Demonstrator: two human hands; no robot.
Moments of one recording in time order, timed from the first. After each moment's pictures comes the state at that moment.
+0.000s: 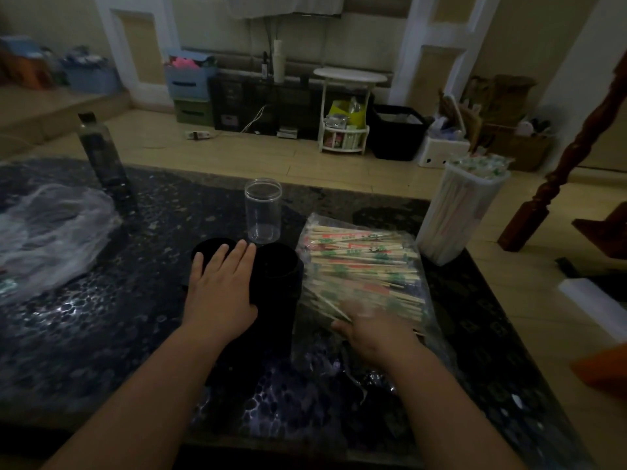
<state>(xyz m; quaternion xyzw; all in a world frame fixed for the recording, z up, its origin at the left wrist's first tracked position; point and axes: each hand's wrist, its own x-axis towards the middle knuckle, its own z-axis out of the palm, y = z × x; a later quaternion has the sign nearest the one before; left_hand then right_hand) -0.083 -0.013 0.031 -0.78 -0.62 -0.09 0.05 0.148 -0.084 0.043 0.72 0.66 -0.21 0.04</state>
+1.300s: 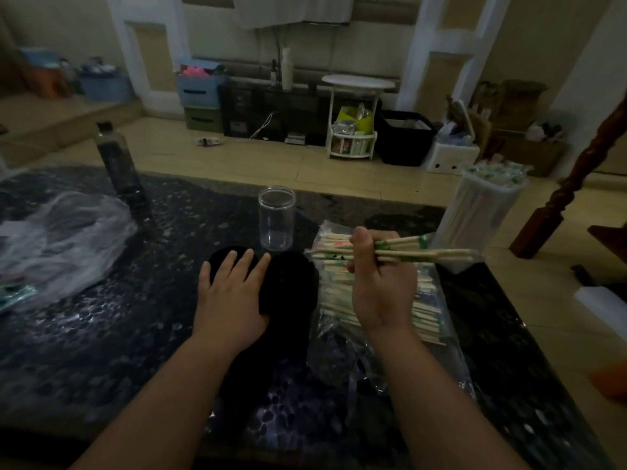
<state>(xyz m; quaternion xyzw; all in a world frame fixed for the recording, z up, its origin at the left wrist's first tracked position) -0.094 -0.011 0.031 -0.78 -0.62 -0.11 0.04 0.095 -0.063 0.092 0.54 0.51 -0.11 -0.66</state>
